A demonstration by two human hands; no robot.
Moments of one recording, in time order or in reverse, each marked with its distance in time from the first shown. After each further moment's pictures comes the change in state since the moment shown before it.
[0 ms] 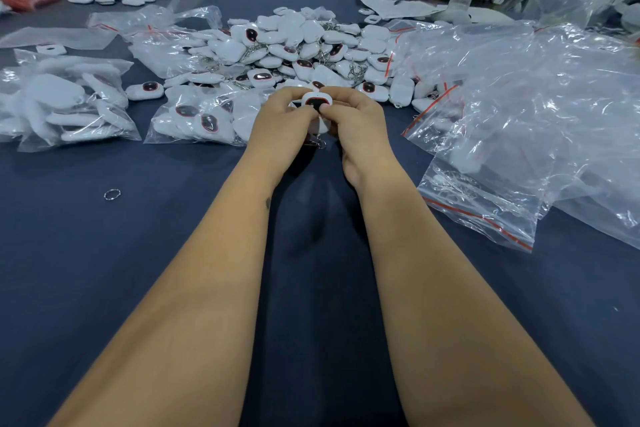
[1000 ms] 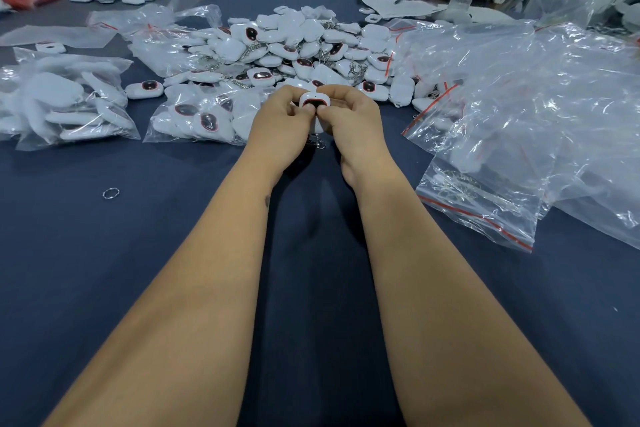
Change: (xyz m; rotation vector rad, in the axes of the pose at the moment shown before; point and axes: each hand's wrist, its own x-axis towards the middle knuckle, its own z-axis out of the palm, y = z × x) left_hand 0.001 -0.003 -0.002 0.148 -0.004 0.022; right_hand -0.003 -0.001 0.002 -0.040 -0.029 -0.054
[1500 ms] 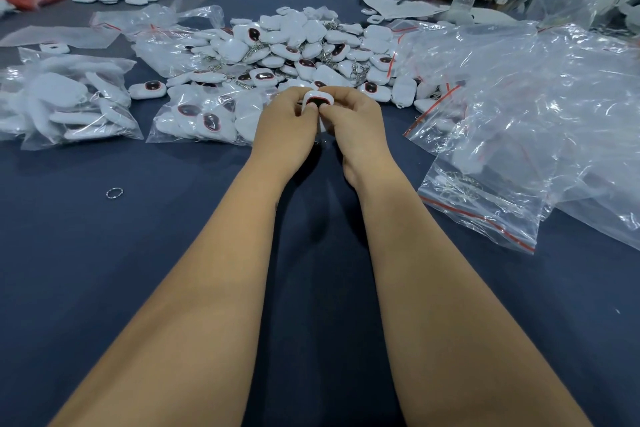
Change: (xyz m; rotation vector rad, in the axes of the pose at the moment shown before) left_hand -0.007 0.006 0.005 0.075 0.048 0.078; right_hand 0.001 0.001 0.001 -0.014 0.002 -0.006
